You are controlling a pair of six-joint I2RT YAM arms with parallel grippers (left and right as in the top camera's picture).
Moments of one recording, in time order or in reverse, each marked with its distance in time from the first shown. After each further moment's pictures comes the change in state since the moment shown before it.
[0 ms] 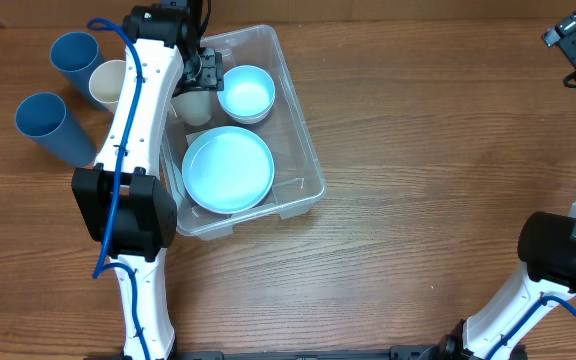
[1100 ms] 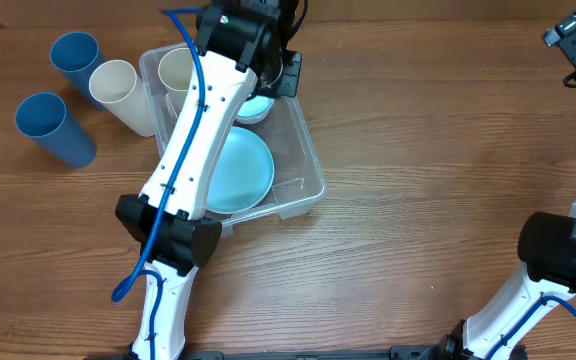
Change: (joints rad) left arm -0.301 0.002 0.326 -0.275 0.084 -0.048; right arm 0.000 0.000 0.000 0.000 0.000 0.000
